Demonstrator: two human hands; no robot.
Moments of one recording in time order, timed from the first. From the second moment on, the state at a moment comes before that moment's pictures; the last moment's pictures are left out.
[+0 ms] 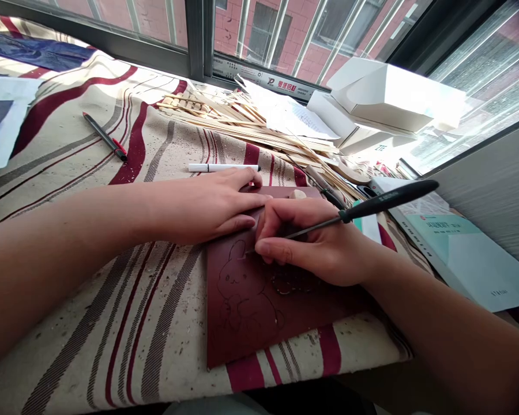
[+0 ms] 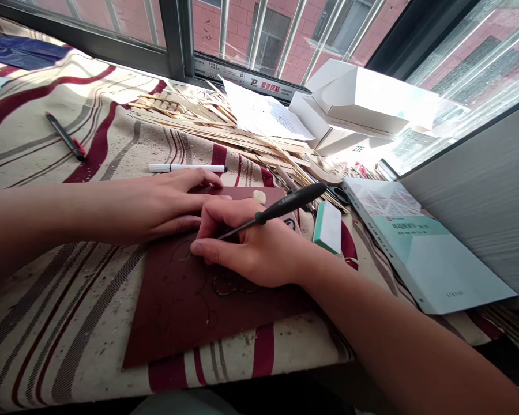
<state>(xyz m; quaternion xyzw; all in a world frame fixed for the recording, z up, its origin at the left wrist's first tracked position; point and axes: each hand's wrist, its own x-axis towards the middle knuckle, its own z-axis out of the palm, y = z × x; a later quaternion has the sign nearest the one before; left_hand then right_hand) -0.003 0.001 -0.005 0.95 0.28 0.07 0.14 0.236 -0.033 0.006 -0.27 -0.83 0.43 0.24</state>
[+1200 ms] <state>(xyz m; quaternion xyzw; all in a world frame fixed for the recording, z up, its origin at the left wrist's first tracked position) -0.003 0.001 -0.007 0.95 0.27 0.09 0.12 0.236 -0.033 0.007 -0.31 -0.78 0.49 0.24</state>
